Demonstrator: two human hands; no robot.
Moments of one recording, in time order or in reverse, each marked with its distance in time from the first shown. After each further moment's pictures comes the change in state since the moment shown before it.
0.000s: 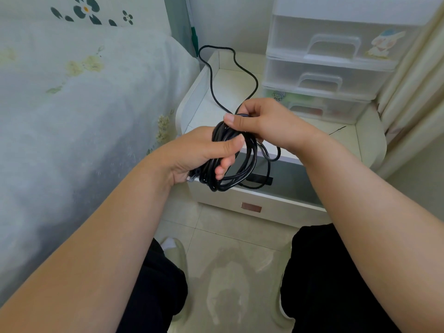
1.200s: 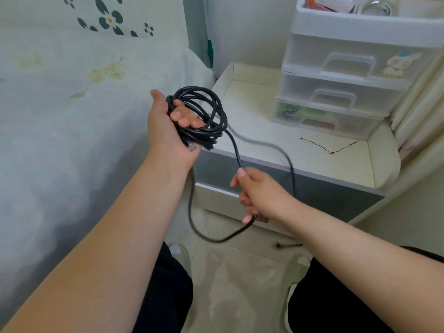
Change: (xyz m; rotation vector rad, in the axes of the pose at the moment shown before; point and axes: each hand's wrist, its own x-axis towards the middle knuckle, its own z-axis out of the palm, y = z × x) left_hand 0.005 0.015 -0.038 -1.275 0.626 0.335; right_hand -0.045 0.025 0.080 0.232 -0.042 0.439
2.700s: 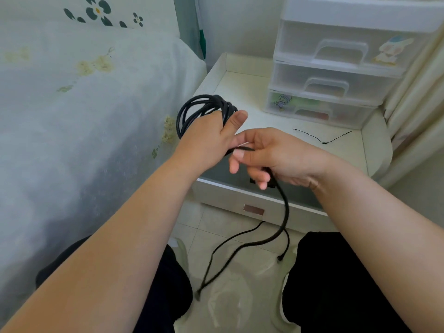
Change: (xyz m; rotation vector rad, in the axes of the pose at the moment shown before) left_hand -0.006 -0.047 -0.005 1.917 -0.461 0.571; right_hand -0.019 -0.046 -0.054 0.081 -0.380 -0.267
